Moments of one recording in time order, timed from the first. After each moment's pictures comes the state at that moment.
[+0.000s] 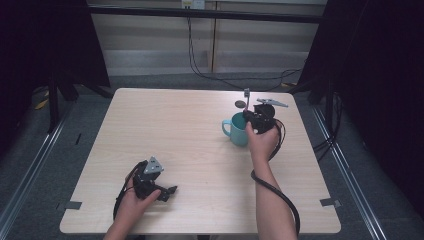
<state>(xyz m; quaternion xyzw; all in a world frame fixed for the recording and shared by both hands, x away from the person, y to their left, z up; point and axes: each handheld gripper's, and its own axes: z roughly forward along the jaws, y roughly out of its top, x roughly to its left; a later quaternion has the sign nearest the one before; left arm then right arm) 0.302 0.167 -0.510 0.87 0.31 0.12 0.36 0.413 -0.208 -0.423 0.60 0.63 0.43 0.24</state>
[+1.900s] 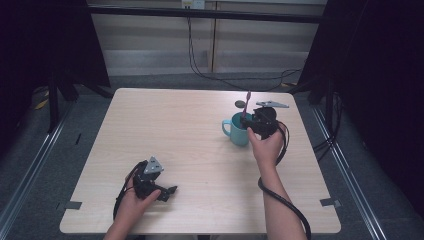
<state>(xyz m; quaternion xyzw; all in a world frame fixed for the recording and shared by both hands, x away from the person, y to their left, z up) 0.302 0.167 -0.510 0.87 0.31 0.12 0.36 0.393 -0.208 -0.411 0.57 0.68 0.40 0.25</state>
